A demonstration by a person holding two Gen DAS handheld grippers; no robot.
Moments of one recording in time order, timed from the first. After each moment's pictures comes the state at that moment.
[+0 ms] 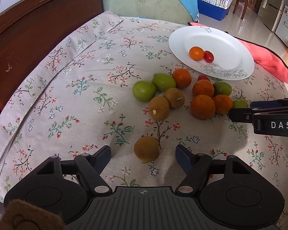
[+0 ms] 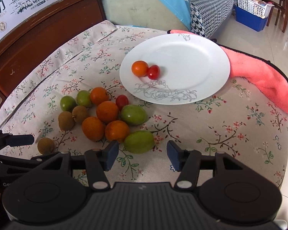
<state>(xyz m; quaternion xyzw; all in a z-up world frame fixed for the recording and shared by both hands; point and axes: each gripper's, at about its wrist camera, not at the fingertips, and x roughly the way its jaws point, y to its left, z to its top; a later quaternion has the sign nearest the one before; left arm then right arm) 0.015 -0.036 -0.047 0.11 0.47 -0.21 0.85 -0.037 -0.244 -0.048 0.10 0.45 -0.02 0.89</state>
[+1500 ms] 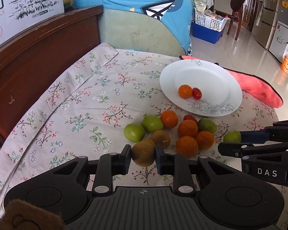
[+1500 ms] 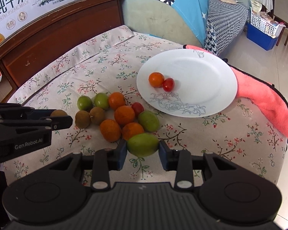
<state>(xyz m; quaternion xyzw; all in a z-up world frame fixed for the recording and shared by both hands) 0.017 -0.052 -0.006 0.10 0.40 -0.22 0.88 -0.045 -0.229 -0.024 0.06 0.43 0.01 0.90</state>
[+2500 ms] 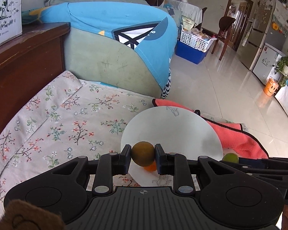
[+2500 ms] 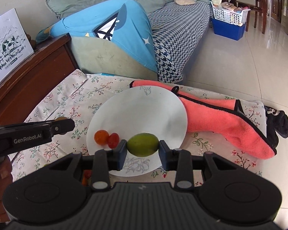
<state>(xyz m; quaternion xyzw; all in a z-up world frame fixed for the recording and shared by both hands) 0.110 -0.137 0.010 0.03 0.38 -0.28 0.88 0.001 -0.327 0.006 0.16 0.38 -0.07 0.91</state>
